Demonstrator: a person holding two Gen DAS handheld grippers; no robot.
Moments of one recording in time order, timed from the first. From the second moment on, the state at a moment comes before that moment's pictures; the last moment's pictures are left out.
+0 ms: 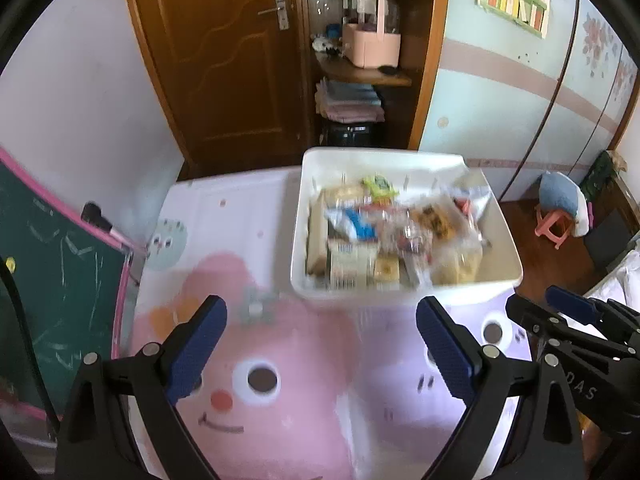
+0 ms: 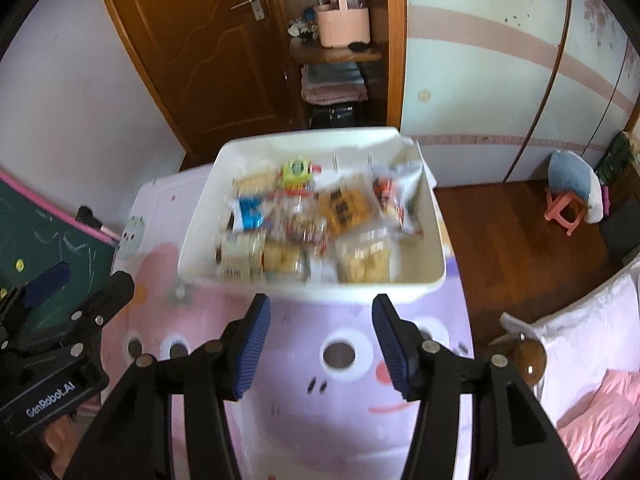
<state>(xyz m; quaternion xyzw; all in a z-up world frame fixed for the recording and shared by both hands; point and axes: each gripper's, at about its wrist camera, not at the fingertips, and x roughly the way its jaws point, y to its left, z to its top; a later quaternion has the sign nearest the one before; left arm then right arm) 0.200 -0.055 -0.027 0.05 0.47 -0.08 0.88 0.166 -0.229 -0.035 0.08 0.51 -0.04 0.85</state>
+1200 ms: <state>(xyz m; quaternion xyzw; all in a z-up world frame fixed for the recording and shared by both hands) 0.020 -0.026 0.003 0.05 0.49 -0.04 0.87 -0.013 -0.194 -0.002 0.07 0.51 -0.03 0.86</state>
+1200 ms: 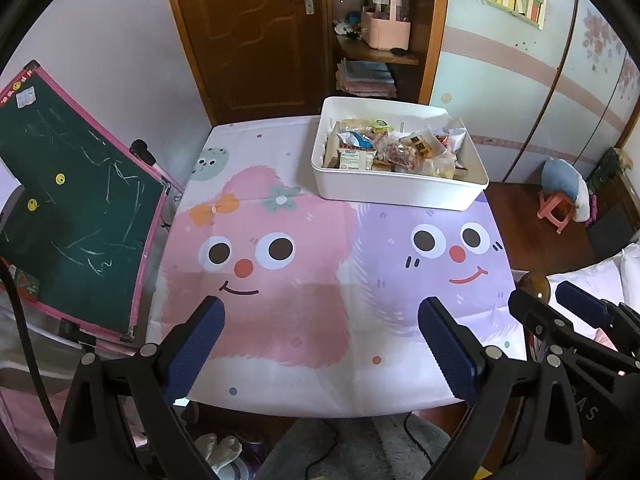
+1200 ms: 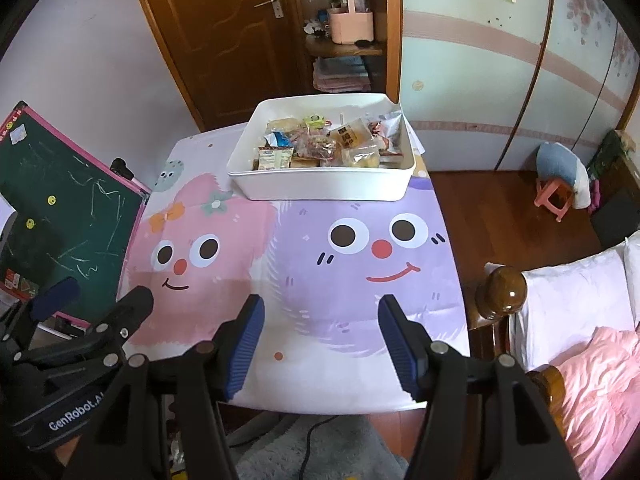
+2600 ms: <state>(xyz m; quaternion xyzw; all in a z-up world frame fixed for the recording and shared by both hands) 0.028 -0.020 0.003 0.04 0.51 -0.06 0.86 -0.008 -0.188 0.004 0.06 0.50 -0.04 0.86</state>
